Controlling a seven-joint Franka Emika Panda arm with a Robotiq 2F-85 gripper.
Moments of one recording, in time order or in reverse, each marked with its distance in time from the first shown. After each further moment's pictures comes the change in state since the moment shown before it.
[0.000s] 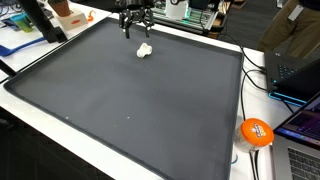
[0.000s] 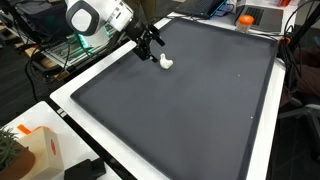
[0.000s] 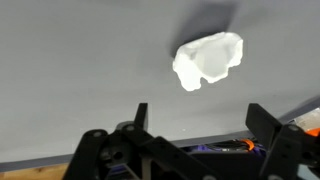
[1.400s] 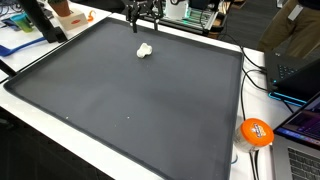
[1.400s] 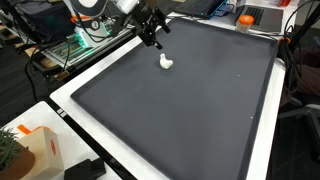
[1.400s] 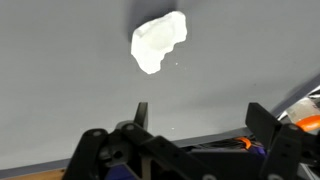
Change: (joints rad) arm 0.005 -0.176 0.088 0.038 -0.274 -0.191 0.465
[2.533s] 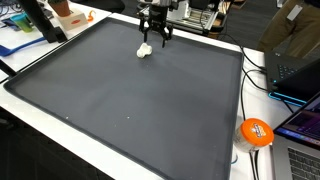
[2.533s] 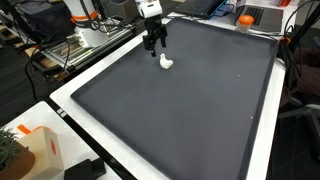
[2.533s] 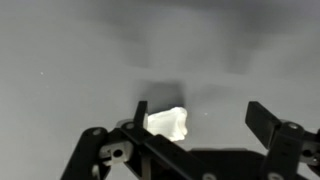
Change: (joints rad) arm 0.150 -0.049 0.231 -0.100 0.729 -0.605 -0.403
